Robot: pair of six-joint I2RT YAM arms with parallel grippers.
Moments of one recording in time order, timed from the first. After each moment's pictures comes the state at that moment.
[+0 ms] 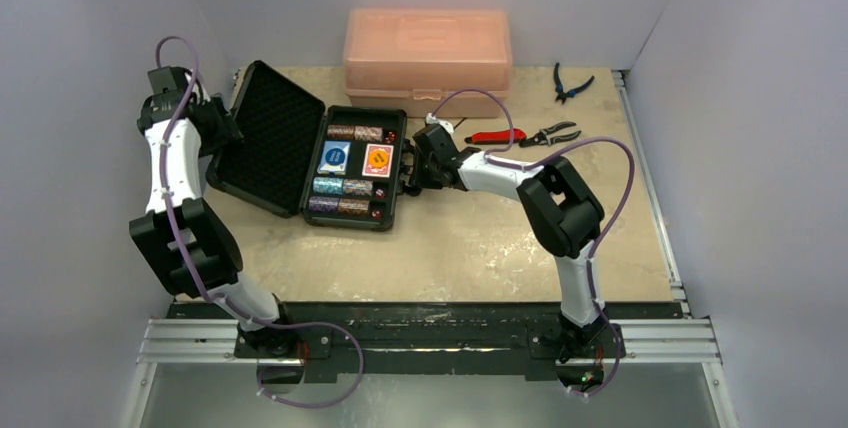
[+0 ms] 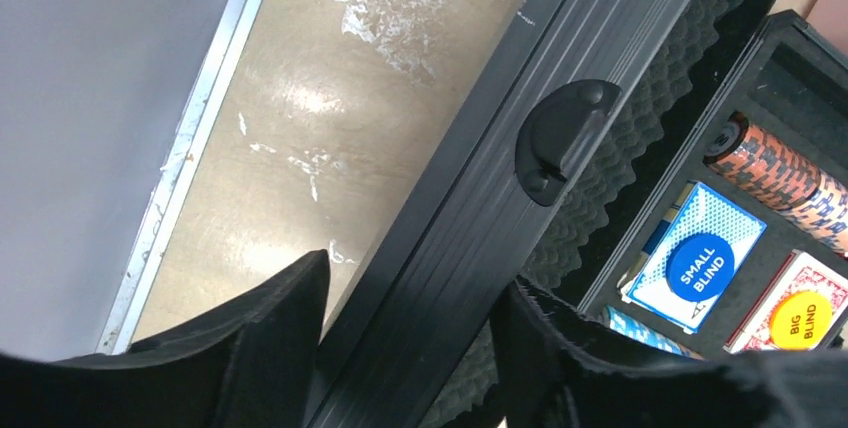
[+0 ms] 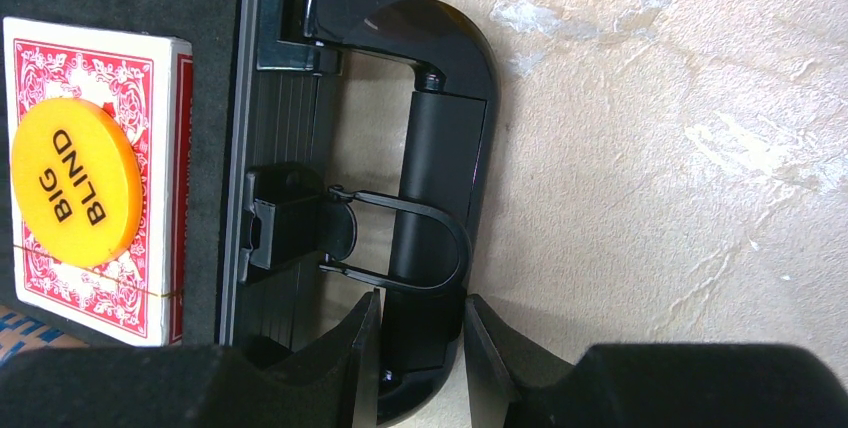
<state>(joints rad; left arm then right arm) 0.40 1.65 1.53 -0.81 0.09 -0.14 0.70 2.06 1.39 -0.20 0.11 0.69</state>
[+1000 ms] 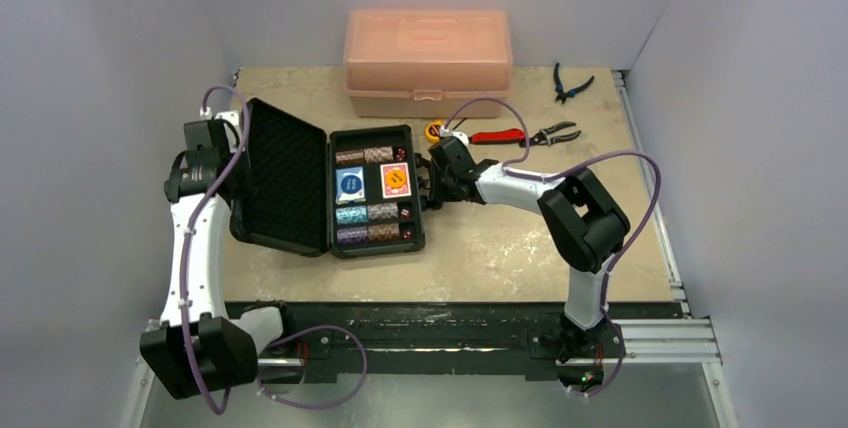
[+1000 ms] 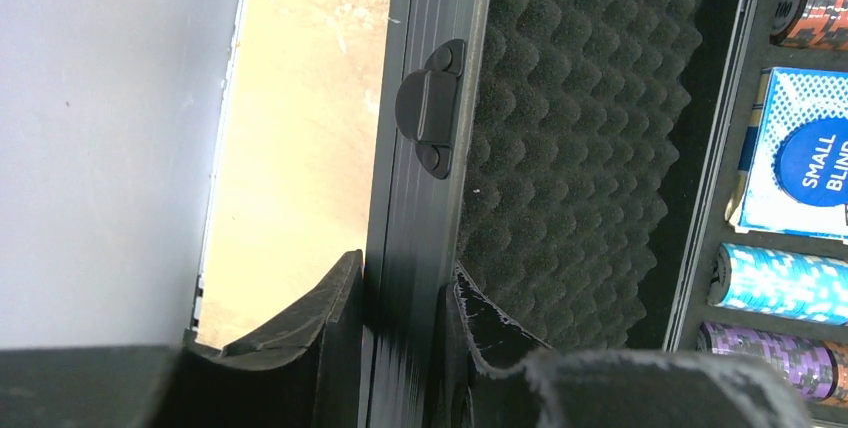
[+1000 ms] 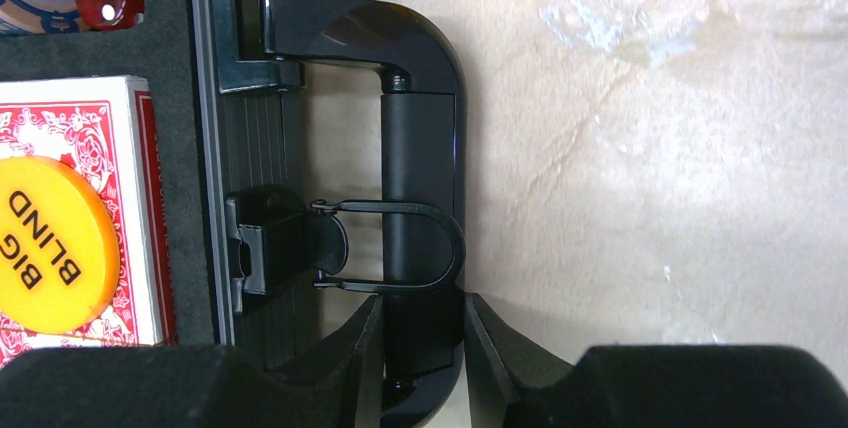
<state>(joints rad) 0.22 1.15 1.12 -0.85 -0.07 0.03 0.69 1.92 1.19 -0.19 0.13 0.61</state>
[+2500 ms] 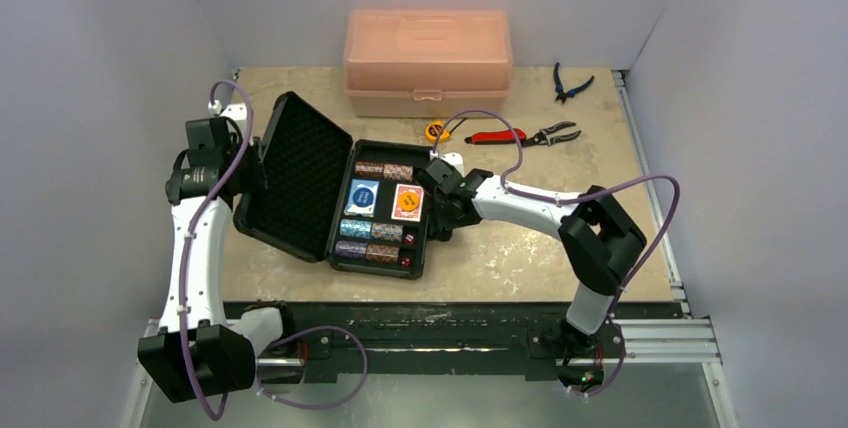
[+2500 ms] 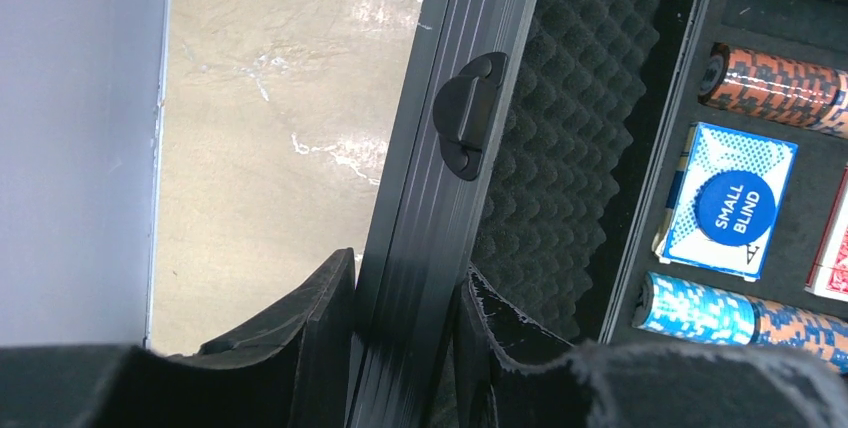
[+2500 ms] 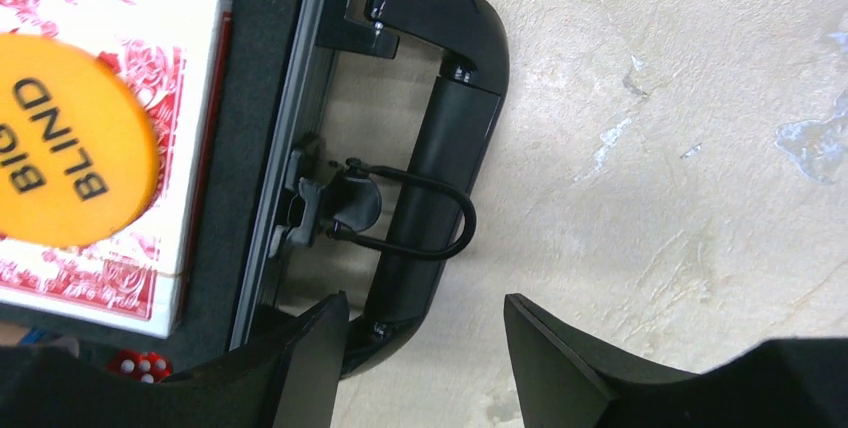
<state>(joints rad) 0.19 1.09 1.10 -0.82 0.07 0.02 0.86 1.77 1.18 -0.60 0.29 0.63</state>
